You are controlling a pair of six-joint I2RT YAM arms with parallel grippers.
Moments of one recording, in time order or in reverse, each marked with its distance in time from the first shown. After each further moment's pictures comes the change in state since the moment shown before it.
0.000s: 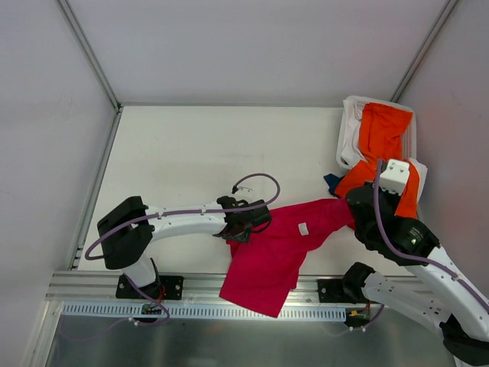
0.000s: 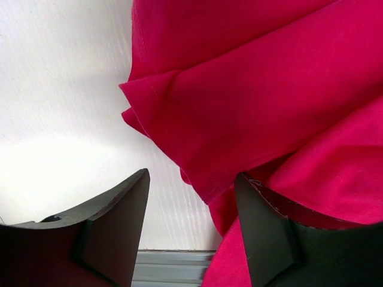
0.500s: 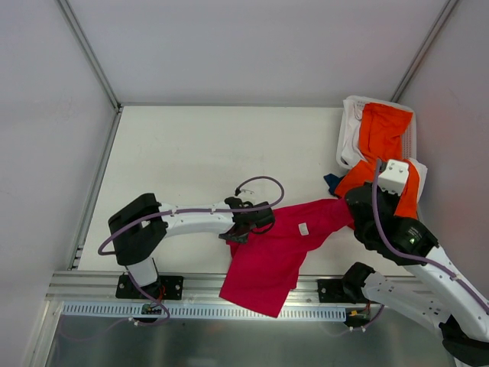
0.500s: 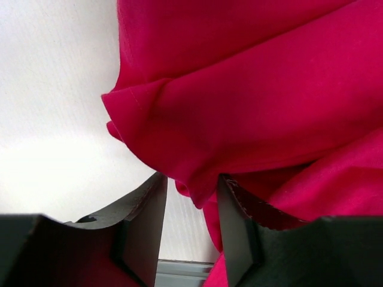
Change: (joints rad) left arm 0.000 0.079 0.018 0.002 0.000 -0.005; right arm -0.010 0.002 -0.010 -0.001 -0.005 0.007
